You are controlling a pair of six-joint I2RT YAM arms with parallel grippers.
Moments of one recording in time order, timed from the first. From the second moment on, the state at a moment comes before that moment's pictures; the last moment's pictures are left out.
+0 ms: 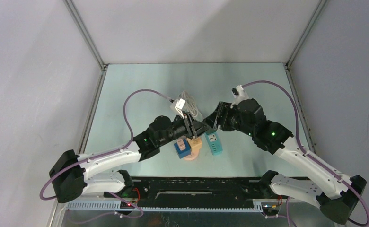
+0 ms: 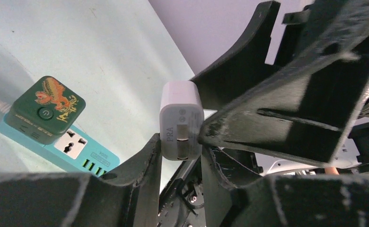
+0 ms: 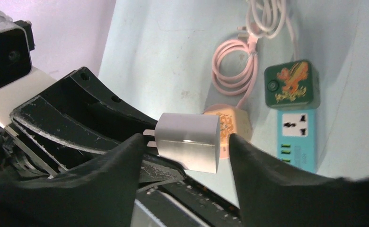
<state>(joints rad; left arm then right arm) -0.96 1.15 0.67 0.41 0.06 -0.83 0.78 0.97 0.97 -0.46 -0.01 0.78</state>
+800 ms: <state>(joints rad) -0.94 0.83 0.53 0.24 0.21 -0.40 0.63 0.67 0.76 -0.36 -0.61 0.01</state>
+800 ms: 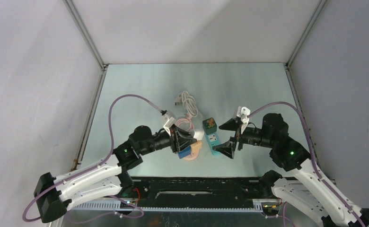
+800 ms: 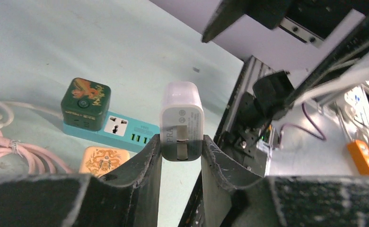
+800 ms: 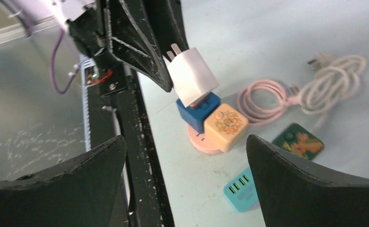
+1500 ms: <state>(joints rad) -0.98 0.73 0.37 0.35 0.45 -0.13 0.78 0.95 0.83 -0.35 -0.90 -0.32</state>
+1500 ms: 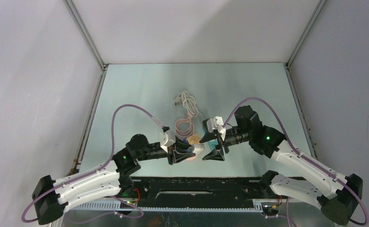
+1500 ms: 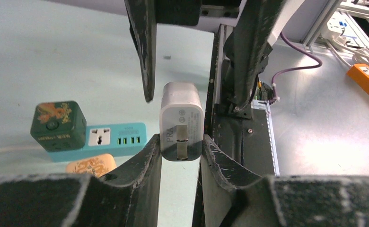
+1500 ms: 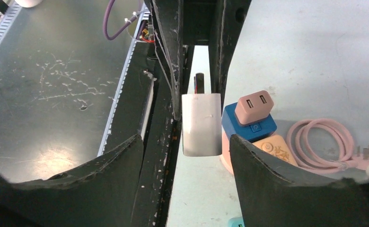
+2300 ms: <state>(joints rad) -0.99 0.69 0.36 0.37 0.43 -0.10 0.79 1.03 0.83 -0.21 -0.91 -0.17</state>
